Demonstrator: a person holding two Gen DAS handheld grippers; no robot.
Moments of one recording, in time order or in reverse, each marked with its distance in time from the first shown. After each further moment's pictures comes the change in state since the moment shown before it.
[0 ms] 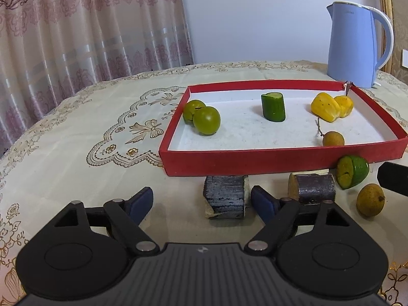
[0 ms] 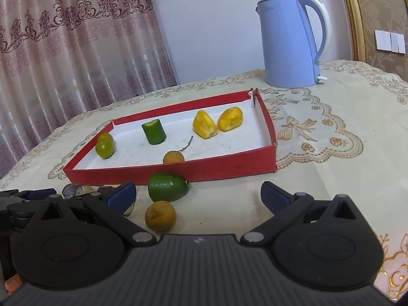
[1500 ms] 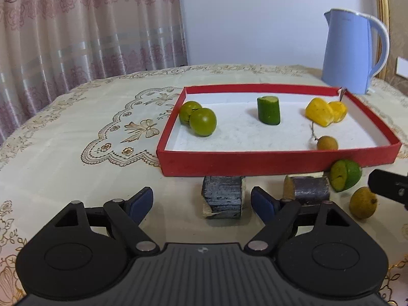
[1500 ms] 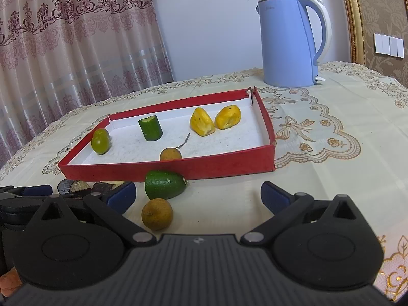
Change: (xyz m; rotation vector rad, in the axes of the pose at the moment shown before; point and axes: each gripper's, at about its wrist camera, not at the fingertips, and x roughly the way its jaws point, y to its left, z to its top) left arm -0.002 0.007 -0.002 -0.027 -0.017 -0.053; right arm 0.001 0.002 0.000 -0.015 0.010 -0.022
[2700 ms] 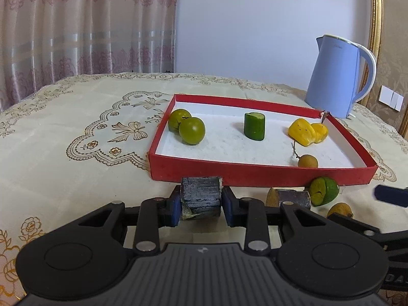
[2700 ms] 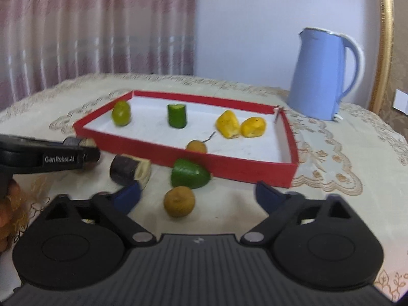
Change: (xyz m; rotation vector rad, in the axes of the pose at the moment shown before) left arm -0.006 0.016 -0.002 -0.095 -0.040 -0.128; right arm -0.003 0.046 -0.005 -0.292 0.039 -0.001
